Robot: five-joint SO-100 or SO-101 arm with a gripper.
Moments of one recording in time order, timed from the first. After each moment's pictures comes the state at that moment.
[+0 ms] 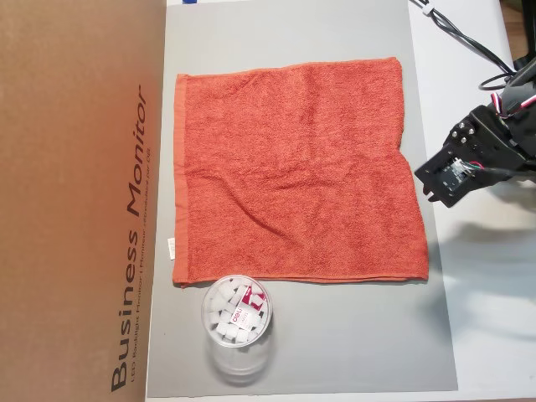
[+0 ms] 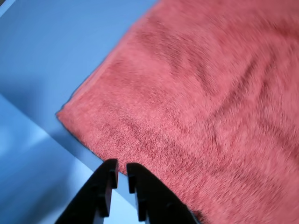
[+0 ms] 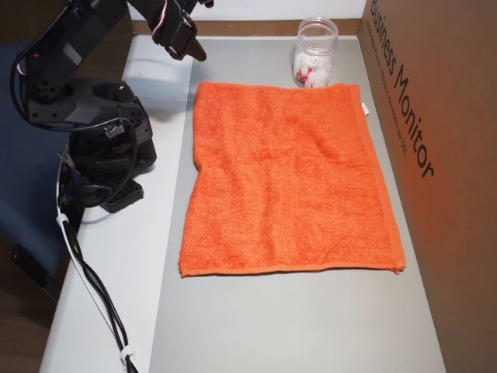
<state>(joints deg) -36.9 152.9 128.1 75.3 81.7</state>
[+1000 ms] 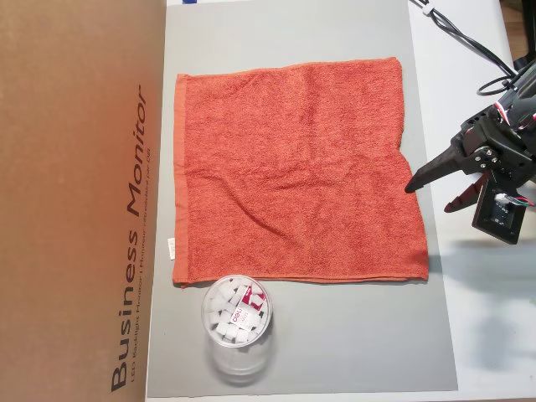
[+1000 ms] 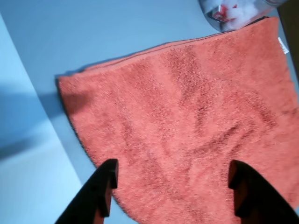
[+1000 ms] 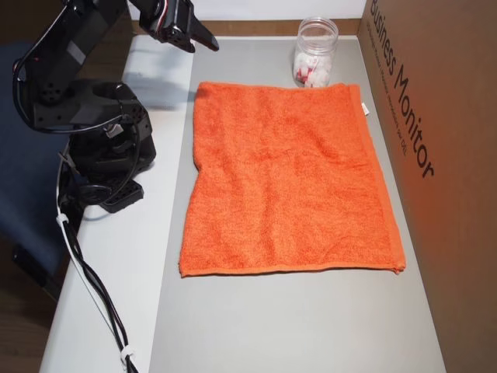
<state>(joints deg) -44.6 152.9 128.1 75.3 60.0</state>
